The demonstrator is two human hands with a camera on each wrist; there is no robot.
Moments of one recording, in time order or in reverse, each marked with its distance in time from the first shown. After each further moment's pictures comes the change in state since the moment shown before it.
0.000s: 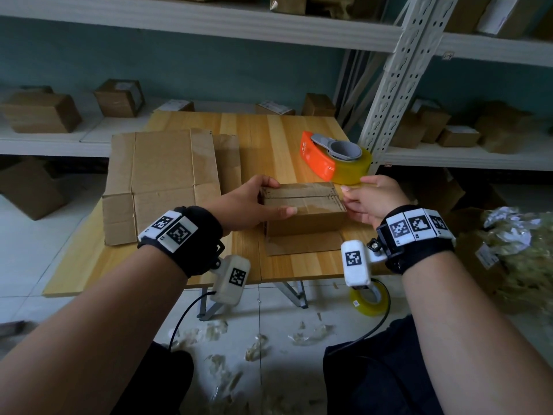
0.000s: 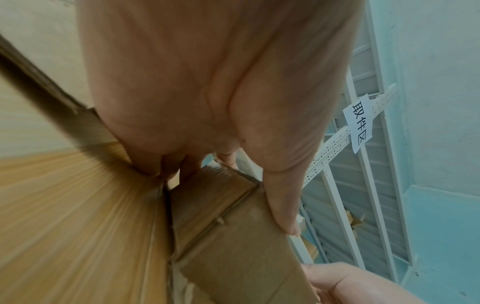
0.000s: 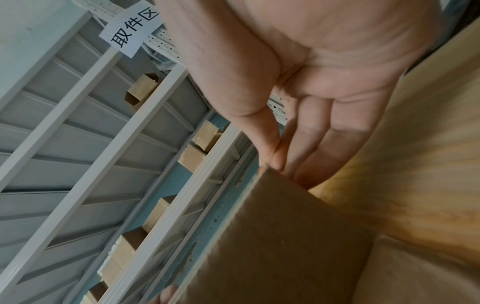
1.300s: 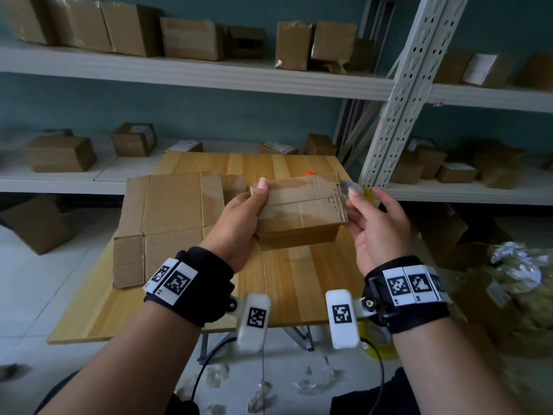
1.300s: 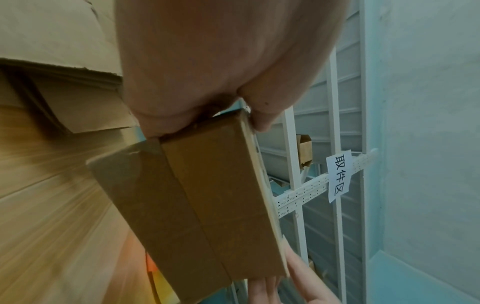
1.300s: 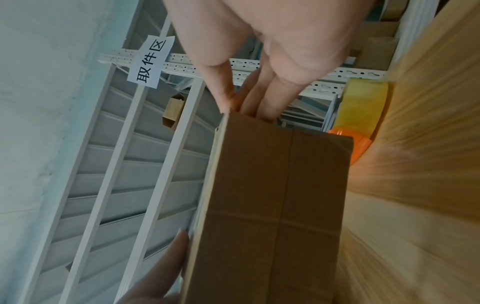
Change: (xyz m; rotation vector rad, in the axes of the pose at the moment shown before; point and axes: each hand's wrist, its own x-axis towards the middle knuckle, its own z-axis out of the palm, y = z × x) left_hand -0.020 0.035 -0.009 -0.849 0.246 0.074; right_hand -0.045 -0.020 0.032 0.732 0.009 -0.350
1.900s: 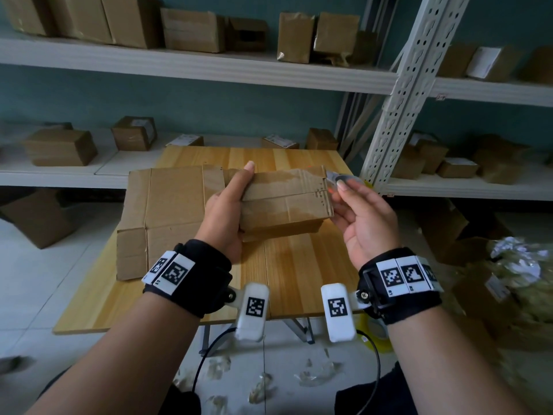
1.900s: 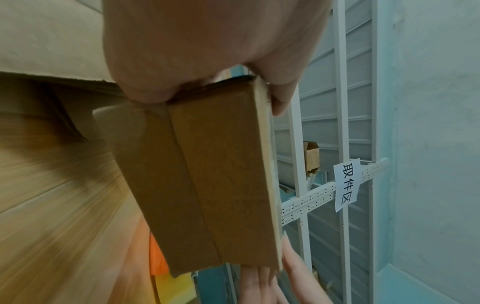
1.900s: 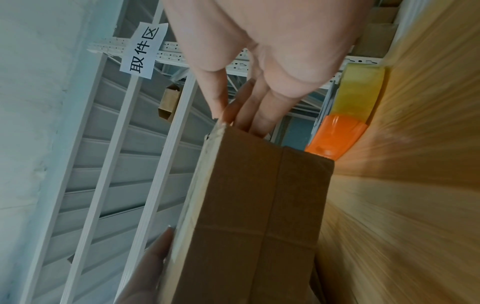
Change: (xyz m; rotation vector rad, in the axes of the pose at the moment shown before) left_hand -0.003 0.003 -0.014 -0.213 0.124 -0.035; right_hand -0.004 0.012 0.006 -0.015 -0.109 0.055
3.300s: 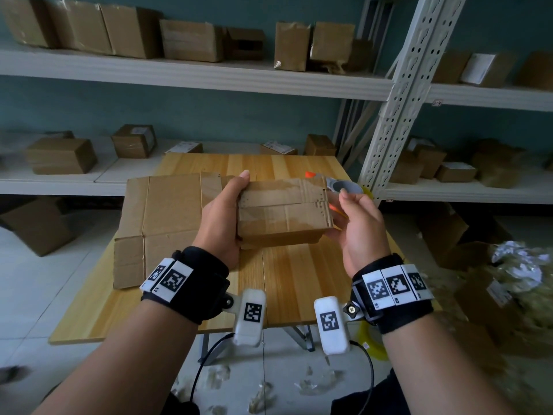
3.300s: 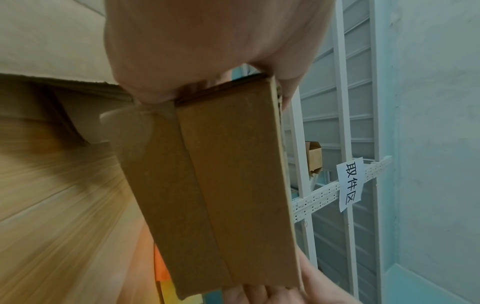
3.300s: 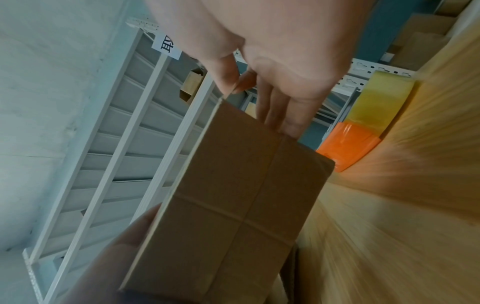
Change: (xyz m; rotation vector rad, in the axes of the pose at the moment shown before) left_hand -0.001 0.003 0.004 0.029 0.001 0.000; right_hand -0.001 0.002 0.005 -0.260 0.022 0.006
